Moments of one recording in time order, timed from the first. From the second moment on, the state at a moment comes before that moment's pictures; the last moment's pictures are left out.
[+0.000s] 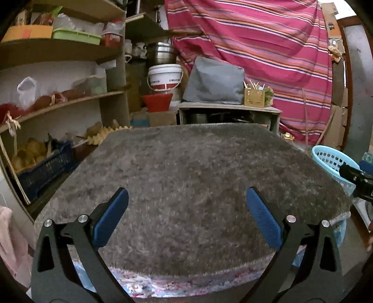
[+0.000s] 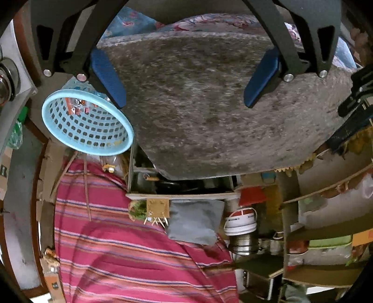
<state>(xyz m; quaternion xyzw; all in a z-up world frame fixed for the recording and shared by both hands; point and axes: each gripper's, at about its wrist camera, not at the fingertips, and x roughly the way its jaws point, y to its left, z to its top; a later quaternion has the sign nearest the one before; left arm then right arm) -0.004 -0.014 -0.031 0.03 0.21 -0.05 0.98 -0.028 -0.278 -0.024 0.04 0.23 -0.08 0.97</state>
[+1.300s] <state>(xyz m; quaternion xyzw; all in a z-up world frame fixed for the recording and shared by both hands) -0.013 -0.002 -0.027 0.00 0.17 -0.04 0.98 -0.021 -0.224 -0.021 -0.02 0.19 -0.06 0.98</state>
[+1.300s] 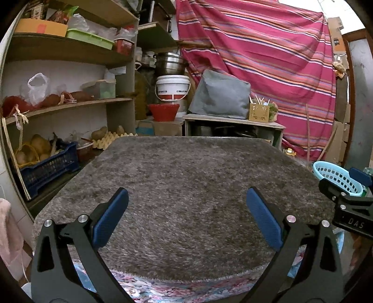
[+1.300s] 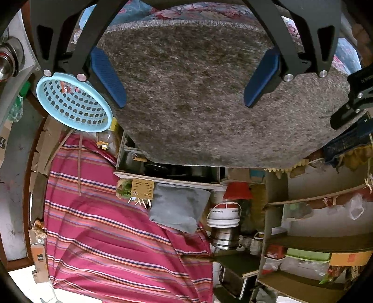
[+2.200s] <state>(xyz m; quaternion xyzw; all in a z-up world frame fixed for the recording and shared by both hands) -0.015 0.002 -0.025 0.01 0.15 -0.03 0.99 -0.021 -0.225 -0.020 -0.02 0.18 -0.07 0.98</state>
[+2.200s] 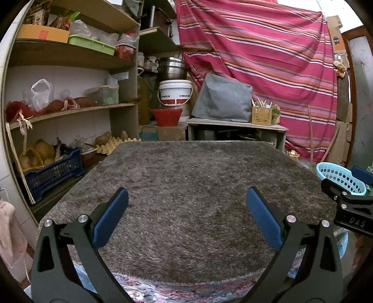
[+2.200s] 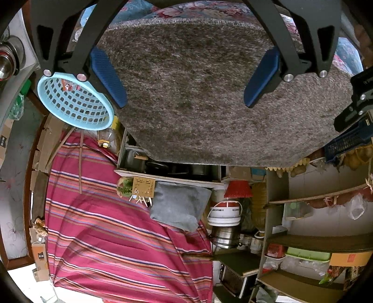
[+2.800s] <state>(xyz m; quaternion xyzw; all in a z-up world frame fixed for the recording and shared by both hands) -0.018 -0.001 -0.021 0.01 0.15 -0.03 0.99 -0.019 -0.227 -0.022 -0.02 0.19 -0.07 0.98</state>
